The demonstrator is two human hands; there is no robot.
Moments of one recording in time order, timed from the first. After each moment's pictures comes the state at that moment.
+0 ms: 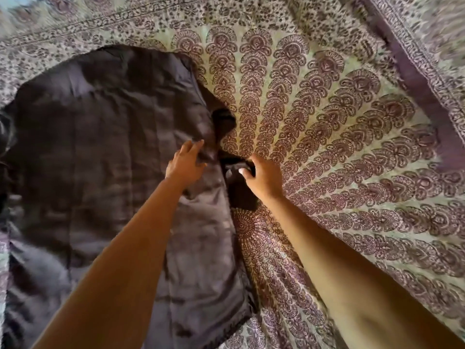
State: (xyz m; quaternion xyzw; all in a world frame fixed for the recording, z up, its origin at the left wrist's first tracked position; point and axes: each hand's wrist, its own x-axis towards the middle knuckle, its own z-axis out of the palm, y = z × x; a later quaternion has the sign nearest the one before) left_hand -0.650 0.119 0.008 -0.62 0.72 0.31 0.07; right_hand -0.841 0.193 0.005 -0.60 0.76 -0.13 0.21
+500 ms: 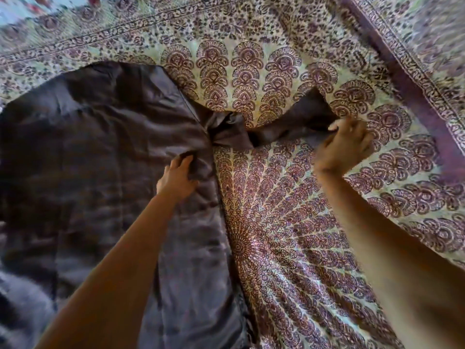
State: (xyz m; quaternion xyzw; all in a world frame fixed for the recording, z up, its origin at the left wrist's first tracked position) left_hand -0.657 0.099 -0.003 -0.64 0.71 0.29 0.12; right_hand -0.964 0.151 0.055 -0.35 0.92 -0.17 -0.03
